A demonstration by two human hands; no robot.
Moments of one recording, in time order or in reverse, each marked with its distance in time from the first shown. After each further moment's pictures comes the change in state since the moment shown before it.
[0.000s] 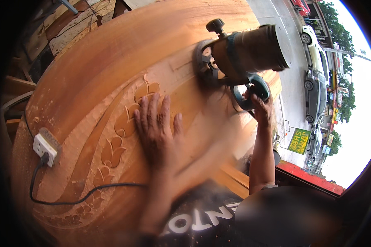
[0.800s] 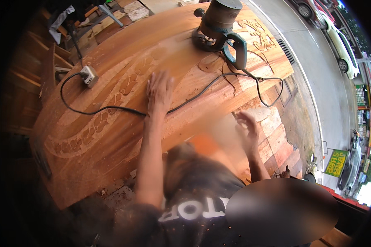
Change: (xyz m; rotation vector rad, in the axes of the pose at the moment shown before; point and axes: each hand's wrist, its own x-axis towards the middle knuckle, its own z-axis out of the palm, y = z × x) left_hand -0.097 -0.002 -0.015 0.107 0.014 0.080; right_hand -0.284 0.055 -0.015 -0.092 -0.052 -0.251
